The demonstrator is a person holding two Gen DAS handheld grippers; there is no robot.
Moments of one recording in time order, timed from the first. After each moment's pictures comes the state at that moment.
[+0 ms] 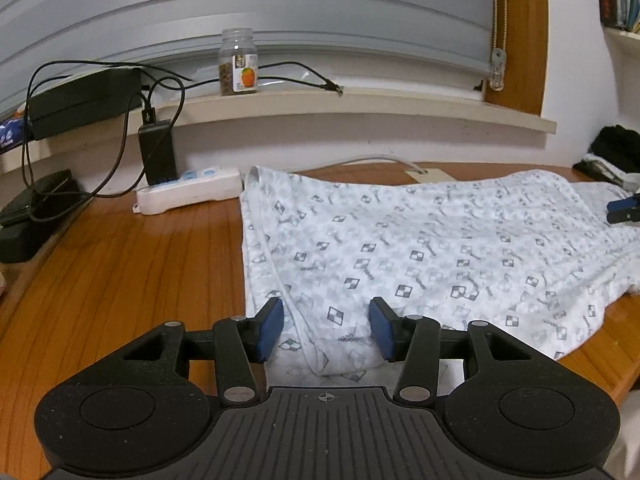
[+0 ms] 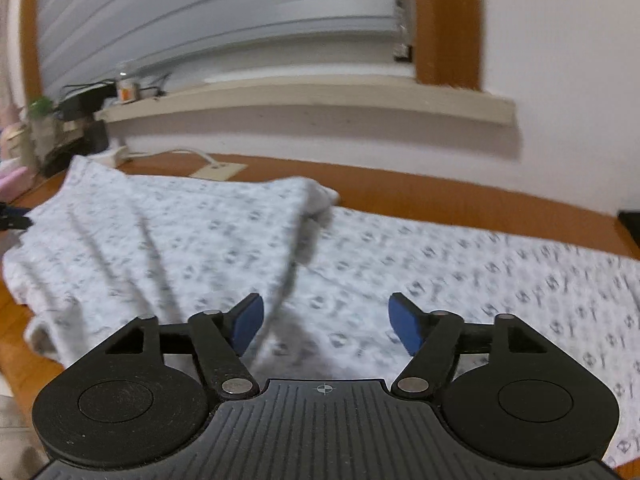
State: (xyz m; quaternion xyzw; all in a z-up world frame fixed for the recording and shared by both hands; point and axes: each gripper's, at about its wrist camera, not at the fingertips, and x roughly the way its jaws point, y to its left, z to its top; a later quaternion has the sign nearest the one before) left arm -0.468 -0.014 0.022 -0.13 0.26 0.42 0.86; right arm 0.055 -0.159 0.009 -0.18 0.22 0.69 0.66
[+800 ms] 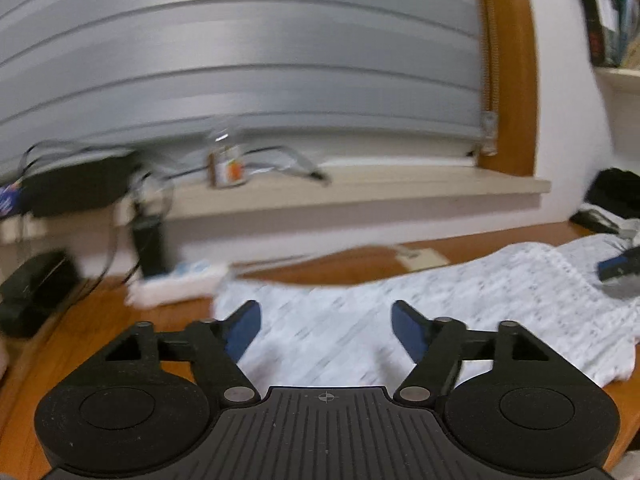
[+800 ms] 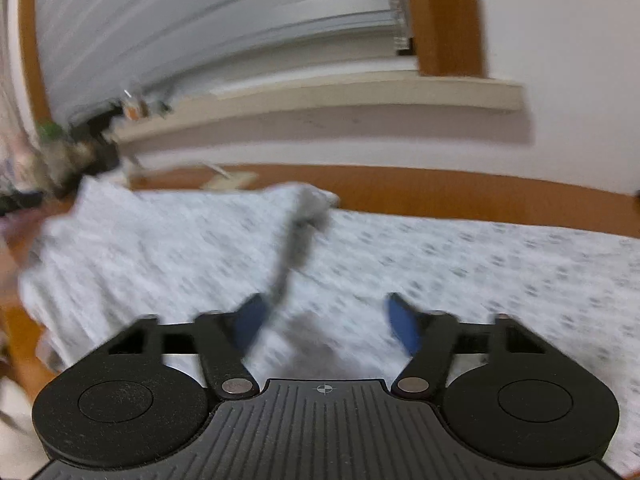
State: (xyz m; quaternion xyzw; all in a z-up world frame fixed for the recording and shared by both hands) left arm -0.430 -0.007 0.066 -0.07 0.18 0.42 0.89; right arm 0.068 -0.141 0.017 -0.13 0.27 0.73 0.62
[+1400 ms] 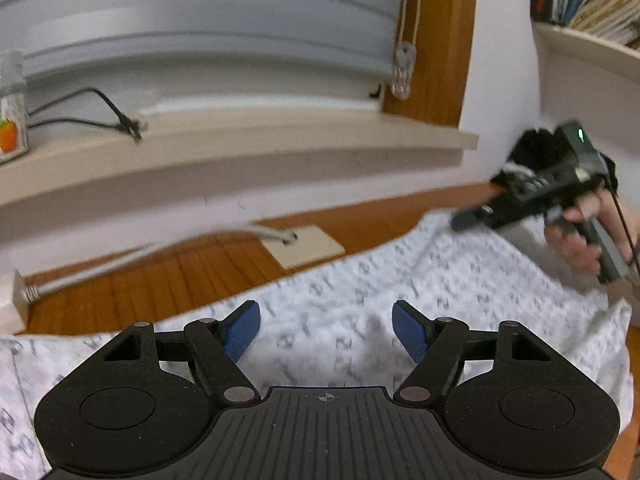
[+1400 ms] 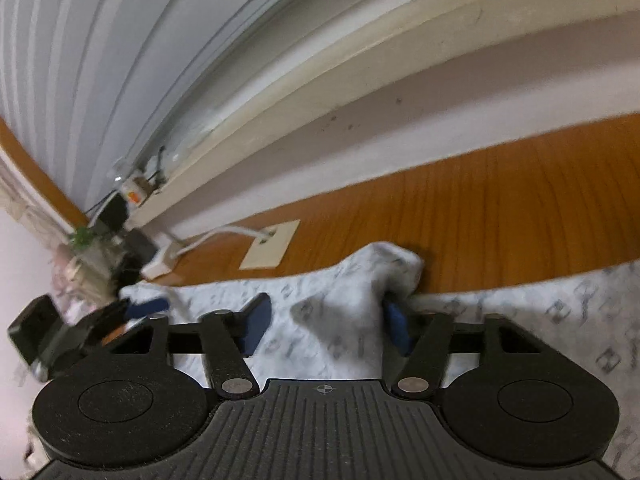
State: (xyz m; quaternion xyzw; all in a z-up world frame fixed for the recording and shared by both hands) left arm -0.303 0.072 0.018 -0.12 0.25 0.26 0.93; right arm 0.066 -0.004 0.012 -0.03 0.40 0.72 0.56
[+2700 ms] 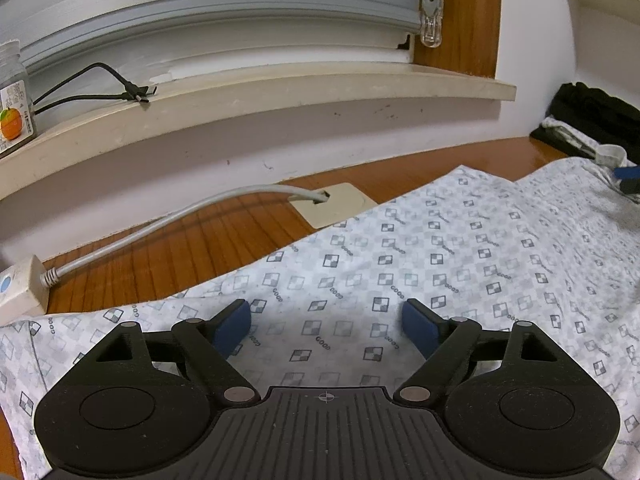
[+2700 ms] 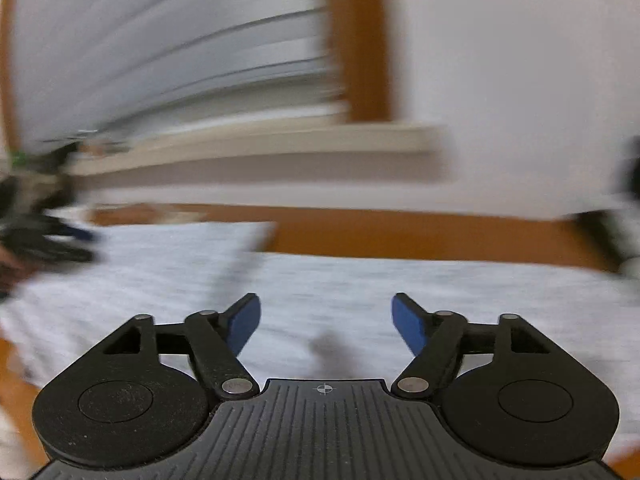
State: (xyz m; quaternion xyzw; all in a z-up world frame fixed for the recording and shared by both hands) left arm -0.286 0.075 0.011 -0.10 0.31 0.30 0.89; right arm 0.083 -0.181 0.041 -0.15 0.19 0.62 0.75
